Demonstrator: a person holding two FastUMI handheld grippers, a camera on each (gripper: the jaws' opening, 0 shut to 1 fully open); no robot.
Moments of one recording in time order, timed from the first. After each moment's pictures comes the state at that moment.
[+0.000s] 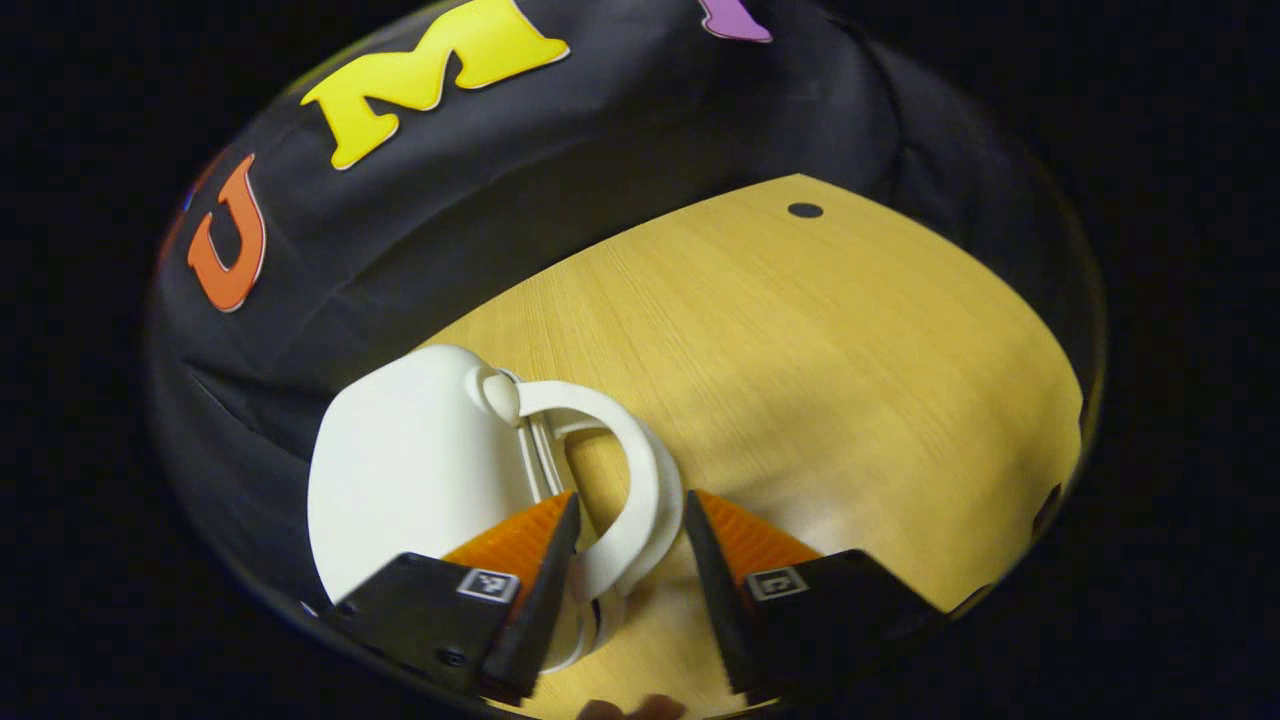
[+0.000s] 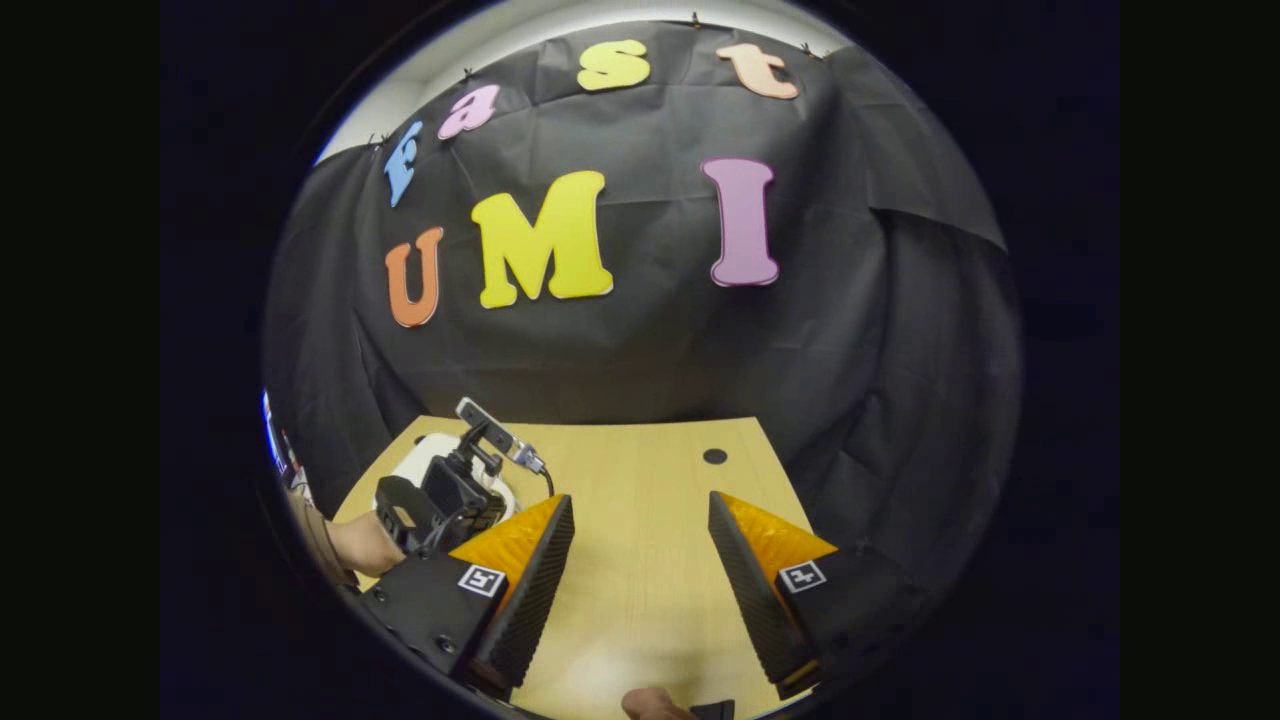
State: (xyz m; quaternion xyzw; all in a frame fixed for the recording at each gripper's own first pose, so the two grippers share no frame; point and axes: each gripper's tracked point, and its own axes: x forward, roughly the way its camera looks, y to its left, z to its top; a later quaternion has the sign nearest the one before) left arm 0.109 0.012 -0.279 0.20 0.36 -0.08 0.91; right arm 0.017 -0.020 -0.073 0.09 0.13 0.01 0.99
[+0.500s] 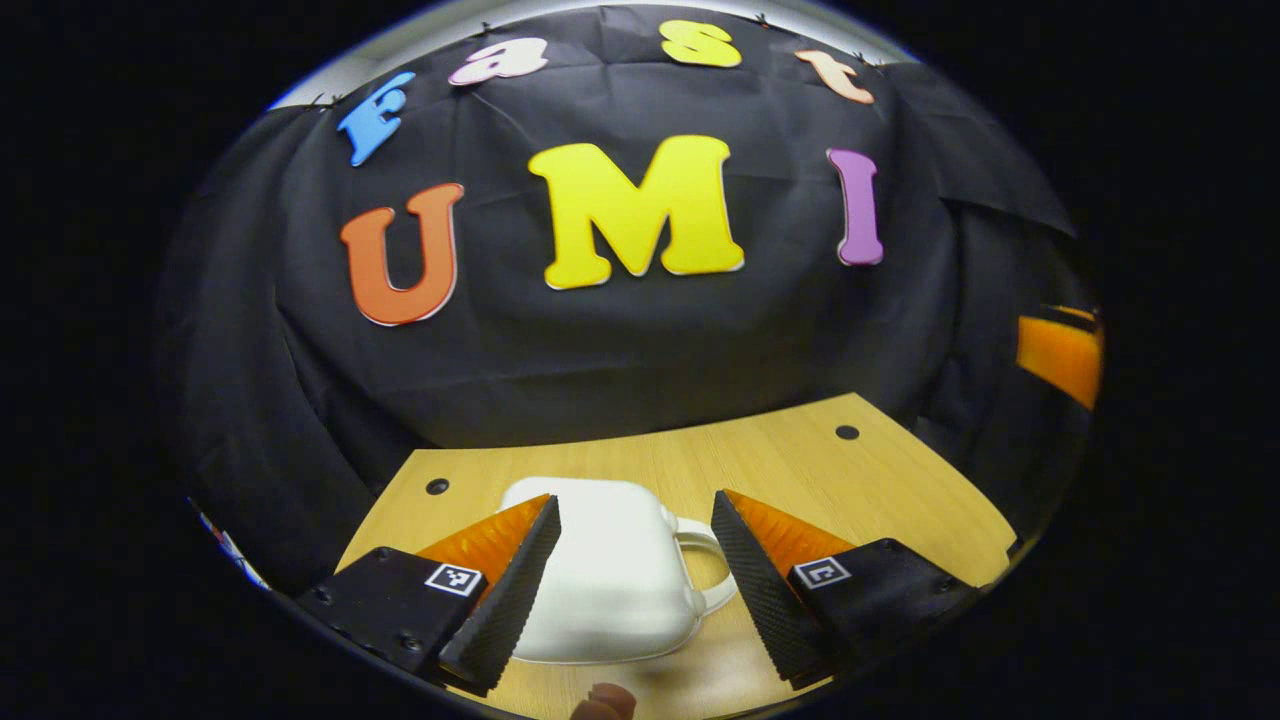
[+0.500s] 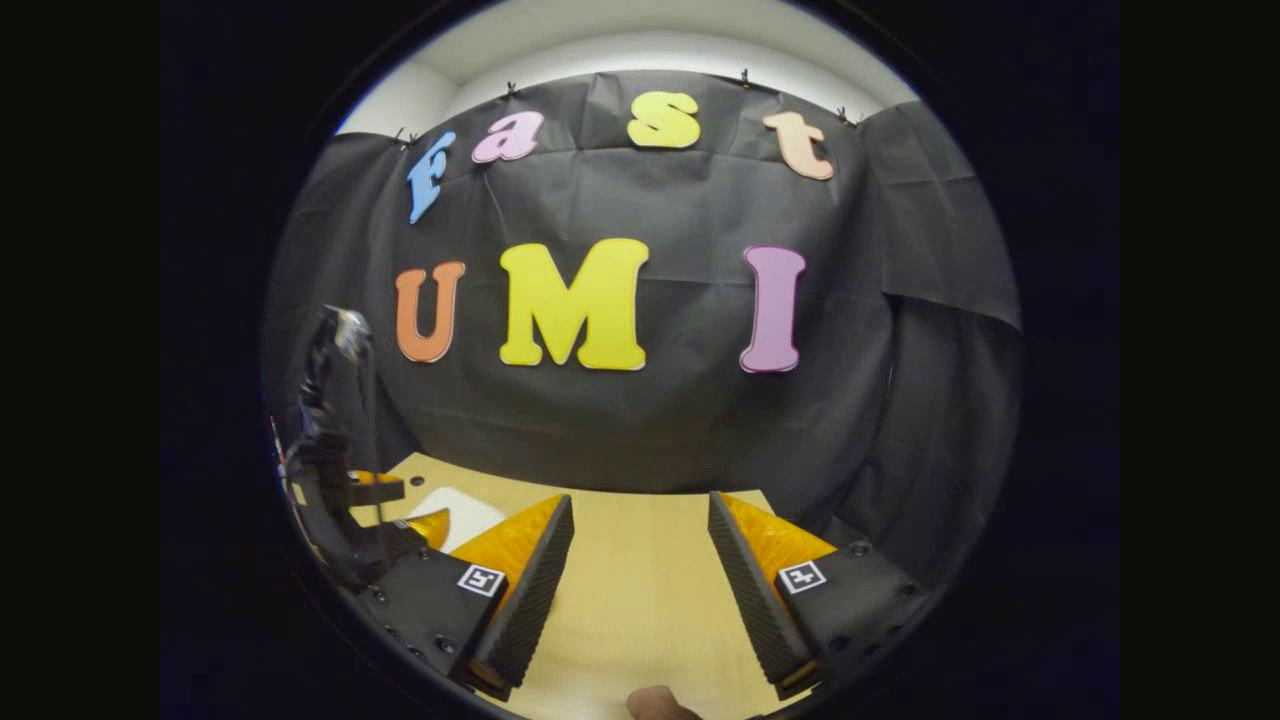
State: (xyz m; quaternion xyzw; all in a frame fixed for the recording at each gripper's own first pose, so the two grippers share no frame) left arm 0.055 0.106 -0.045 0.05 0.13 -0.02 0.99; right arm 0.034 0.072 0.011 0.05 0.05 -0.01 1.00
